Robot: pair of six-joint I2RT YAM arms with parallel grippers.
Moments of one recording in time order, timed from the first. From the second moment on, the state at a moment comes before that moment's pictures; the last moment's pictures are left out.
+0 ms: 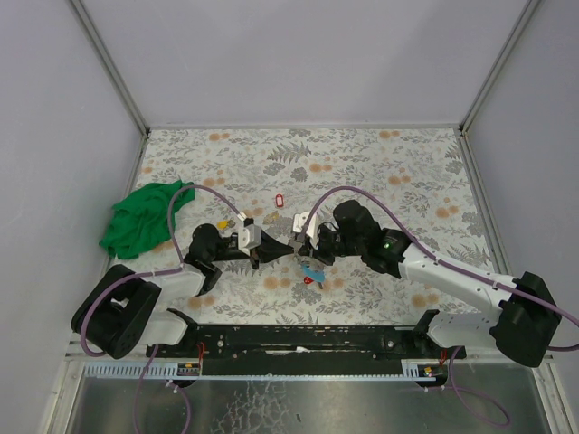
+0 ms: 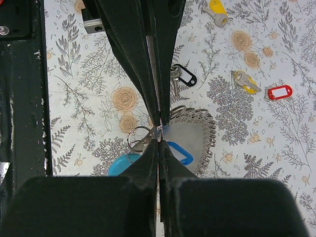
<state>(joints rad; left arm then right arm) -0.49 1.31 0.29 1.16 0.99 -0.01 0.87 1.22 0.83 -0.18 -0.41 -0.41</state>
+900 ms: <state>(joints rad) -0.52 1.24 0.33 0.99 0.79 -0.15 0.91 1.22 0.82 -0.16 -0.28 -0.52</state>
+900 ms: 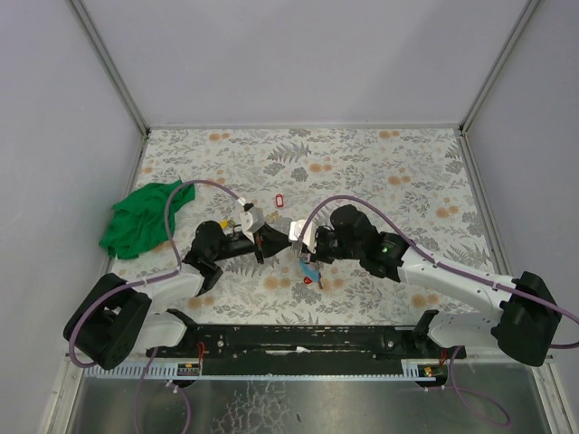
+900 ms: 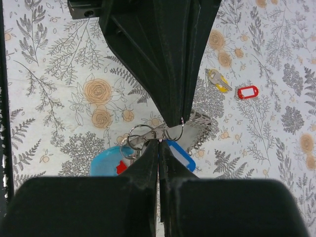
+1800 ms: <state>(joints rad) -0.57 1.20 0.23 1.17 0.60 -0.38 0.92 1.08 0.75 -0.12 -0.22 -0.73</state>
